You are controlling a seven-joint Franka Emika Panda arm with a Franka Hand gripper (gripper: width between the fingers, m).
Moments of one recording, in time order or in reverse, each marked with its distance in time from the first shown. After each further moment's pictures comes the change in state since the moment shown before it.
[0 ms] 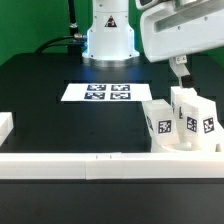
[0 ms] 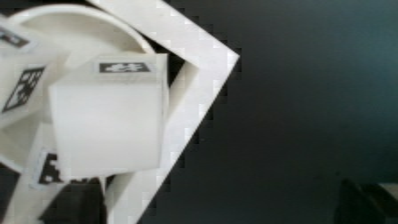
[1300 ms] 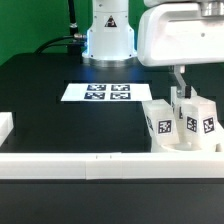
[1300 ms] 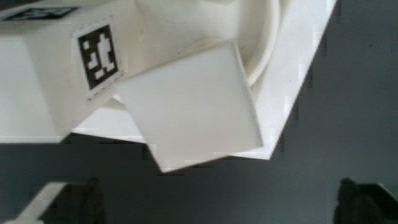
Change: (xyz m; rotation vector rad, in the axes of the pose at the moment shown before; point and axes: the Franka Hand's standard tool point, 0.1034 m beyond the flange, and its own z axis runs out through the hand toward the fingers) arm -0.014 0.007 0.016 -0.163 -0.056 -1.003
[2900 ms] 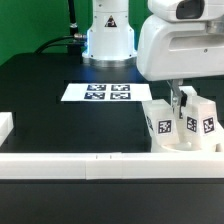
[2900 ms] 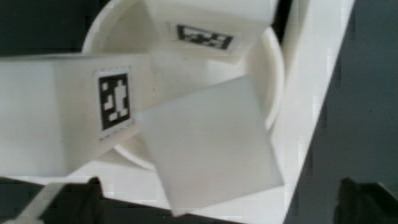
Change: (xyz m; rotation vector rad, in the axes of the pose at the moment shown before) arm -0.005 0.004 0.013 0.017 -0.294 -0.033
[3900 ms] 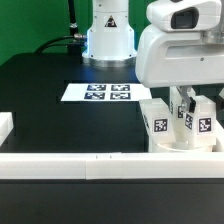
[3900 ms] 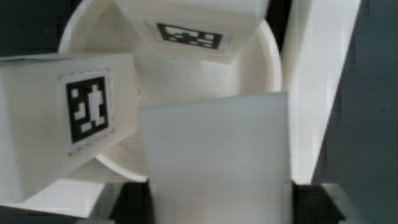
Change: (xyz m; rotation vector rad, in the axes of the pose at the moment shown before) arm -0.003 -0.002 0.011 0.004 0.006 0.094
